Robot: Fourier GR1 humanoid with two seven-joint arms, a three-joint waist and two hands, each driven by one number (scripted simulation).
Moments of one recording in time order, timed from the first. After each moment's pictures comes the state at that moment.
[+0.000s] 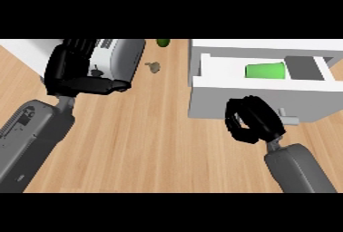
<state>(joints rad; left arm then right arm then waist) -0.64 0.50 -0.36 -1.27 0.71 0.33 -0.24 -0.32 -0.27 0.24 -1.36 0.85 0.07 -0.16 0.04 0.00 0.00</state>
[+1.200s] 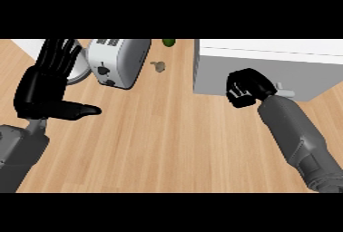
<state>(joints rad) -0.43 0.57 -0.26 -1.40 0.72 0.15 -0.26 -0.87 -0.25 0.01 -0.38 0.85 -0.06 -0.53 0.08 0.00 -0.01</state>
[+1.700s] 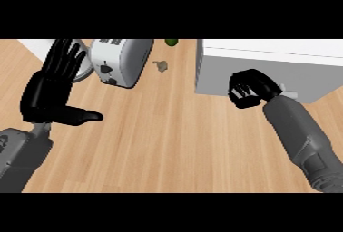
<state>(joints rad) -0.41 0.55 -0.26 -1.39 0.72 0.10 -0.28 -0.87 -0.27 -0.04 -0.35 0.80 -0.01 -0.64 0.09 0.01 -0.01</state>
